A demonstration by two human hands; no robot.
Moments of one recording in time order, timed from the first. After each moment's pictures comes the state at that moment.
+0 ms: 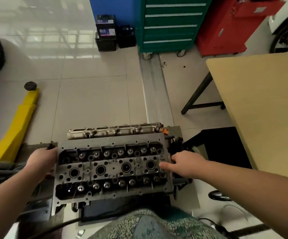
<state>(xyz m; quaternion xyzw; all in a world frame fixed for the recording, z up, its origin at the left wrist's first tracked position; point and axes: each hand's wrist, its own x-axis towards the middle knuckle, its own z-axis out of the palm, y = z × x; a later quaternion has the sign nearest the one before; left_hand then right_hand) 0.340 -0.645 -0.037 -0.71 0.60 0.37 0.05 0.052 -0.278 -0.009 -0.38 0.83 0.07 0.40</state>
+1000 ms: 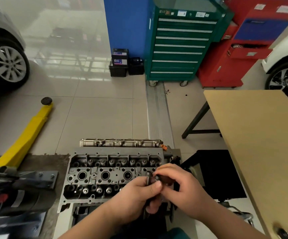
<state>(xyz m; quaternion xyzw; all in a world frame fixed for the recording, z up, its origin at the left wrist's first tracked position) 0.265 -0.390 0.082 -0.17 0.46 0.87 0.09 0.129 -0.249 0.111 -0.43 0.74 -0.40 0.33</state>
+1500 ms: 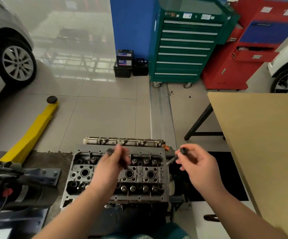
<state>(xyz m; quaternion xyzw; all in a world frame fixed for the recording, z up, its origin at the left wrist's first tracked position) 0.272 -0.456 0.062 -0.42 0.50 0.74 -0.15 0.087 -0.251 0.088 -0.25 0.77 -0.55 0.20</state>
